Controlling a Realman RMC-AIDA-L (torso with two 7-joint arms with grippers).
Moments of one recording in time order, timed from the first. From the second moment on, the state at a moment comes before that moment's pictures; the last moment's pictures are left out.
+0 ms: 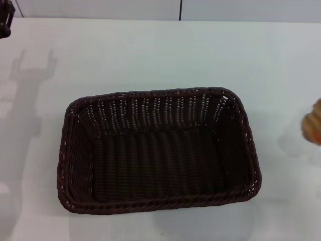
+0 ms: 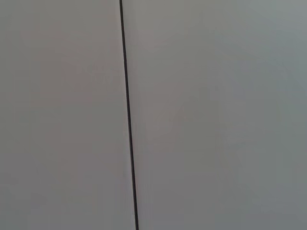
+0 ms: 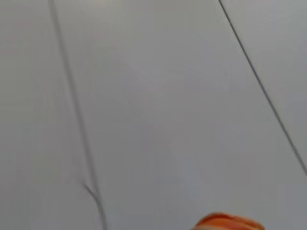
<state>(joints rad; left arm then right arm) -0.39 -2.06 -1.34 -0.34 2.59 1.17 0.05 0.11 2.08 0.21 0.35 -1.84 -1.80 0.21</state>
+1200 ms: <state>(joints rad) -0.38 -2.06 -1.35 -0.31 2.59 1.17 0.06 0.40 2.08 0.17 0.40 -2.16 -1.59 0.38</state>
